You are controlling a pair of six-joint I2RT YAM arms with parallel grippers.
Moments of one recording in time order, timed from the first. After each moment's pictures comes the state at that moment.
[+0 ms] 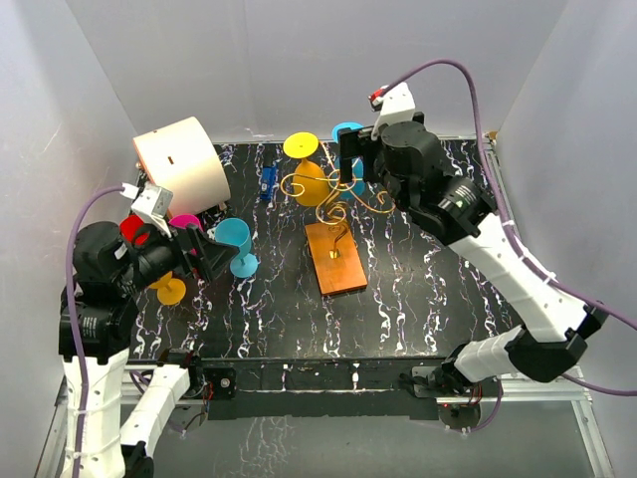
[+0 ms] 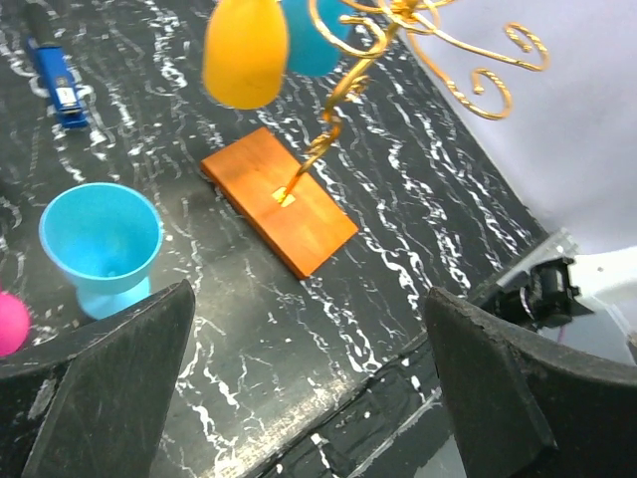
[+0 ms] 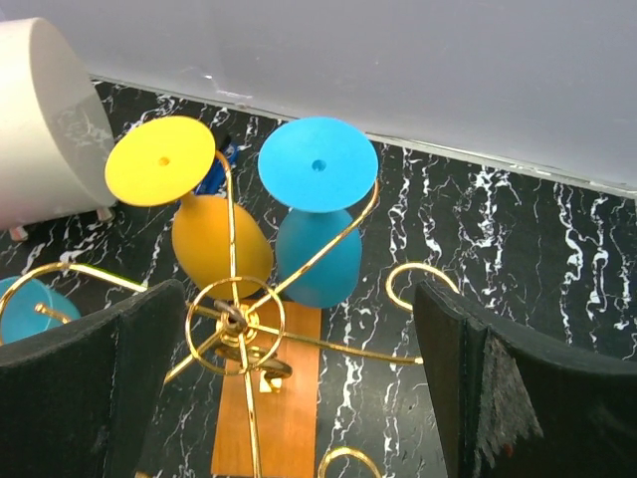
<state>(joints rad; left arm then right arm) -0.07 0.68 1.22 -0.86 0.59 -0.22 0.76 1.36 1.74 -0.63 0.49 0.12</state>
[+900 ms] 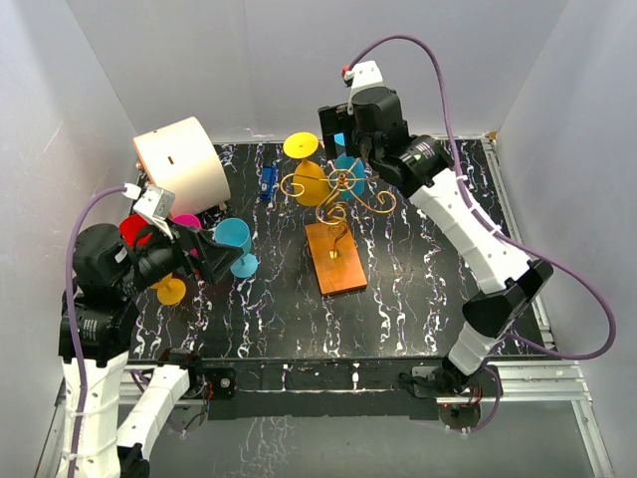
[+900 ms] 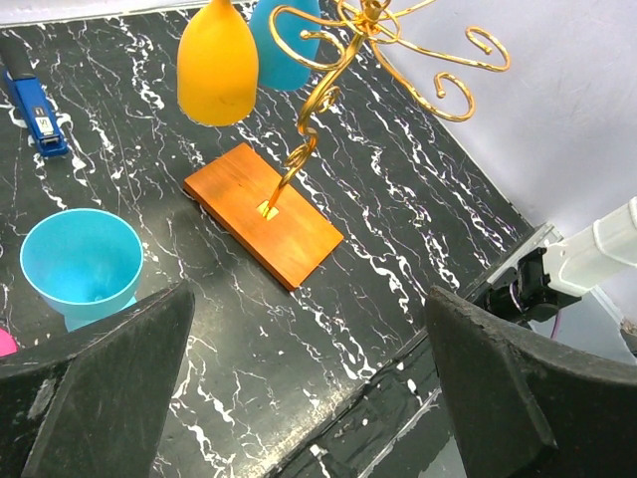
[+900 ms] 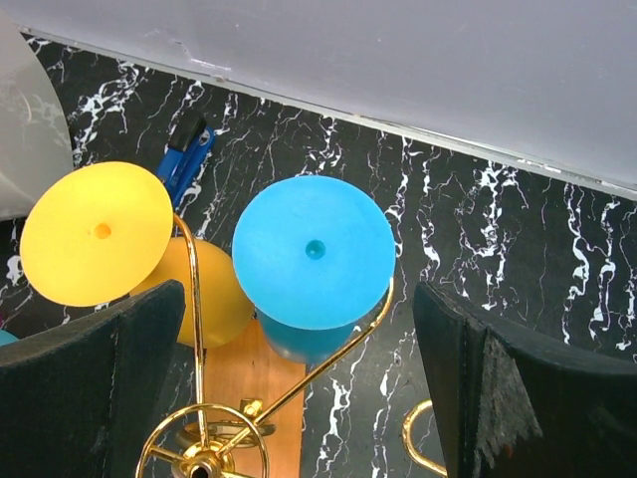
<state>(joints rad) -0.11 0.65 1.19 -0.78 0.63 -0.24 0.64 1.68 2.03 -0.72 0.39 0.08</state>
